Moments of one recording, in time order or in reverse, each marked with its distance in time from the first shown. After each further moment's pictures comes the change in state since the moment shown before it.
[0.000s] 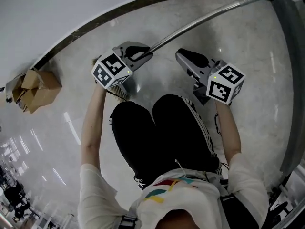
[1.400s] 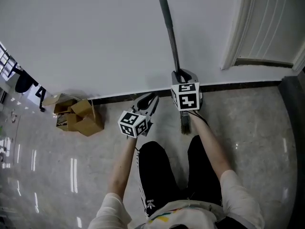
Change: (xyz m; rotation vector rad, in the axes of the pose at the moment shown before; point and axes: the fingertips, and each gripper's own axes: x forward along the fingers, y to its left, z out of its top) left arm -0.259 0.042 0.091 -0.244 -0.612 0.705; right arm 0.150 0.113 0.221 -0.492 -0.135 -0.419
